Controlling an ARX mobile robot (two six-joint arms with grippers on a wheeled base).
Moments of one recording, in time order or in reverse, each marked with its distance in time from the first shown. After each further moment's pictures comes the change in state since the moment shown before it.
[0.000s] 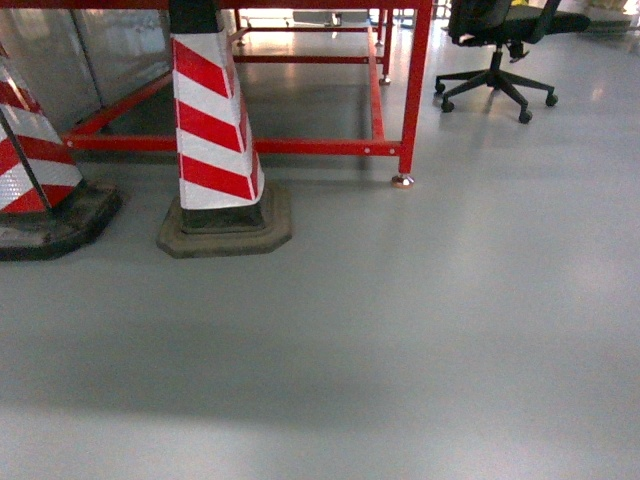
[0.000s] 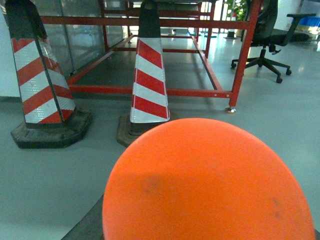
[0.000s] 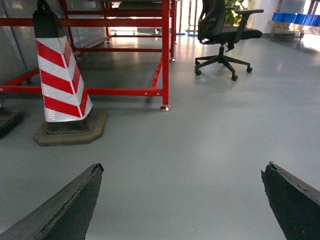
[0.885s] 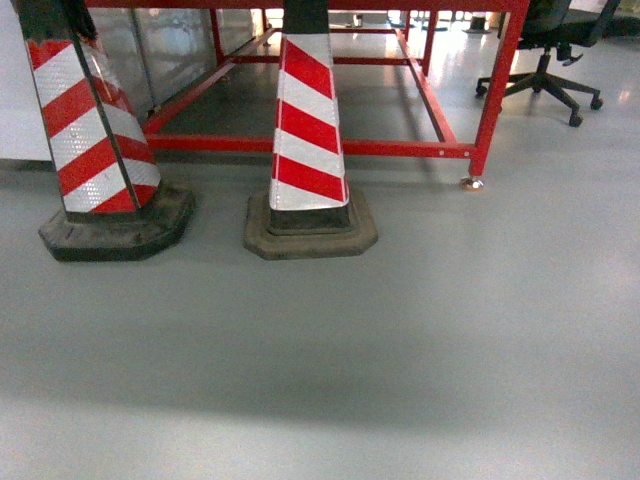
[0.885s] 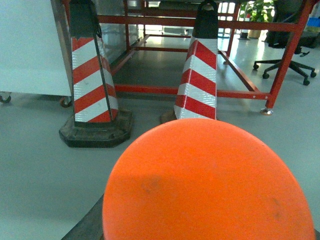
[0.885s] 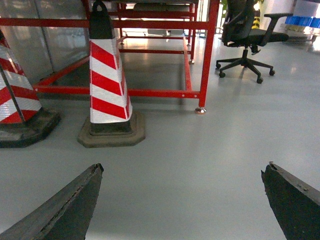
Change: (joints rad) left arm 0.000 0.000 0.000 -0.002 -0.005 0.000; right arm 0.000 0.000 0.000 0.002 -0.002 0.000
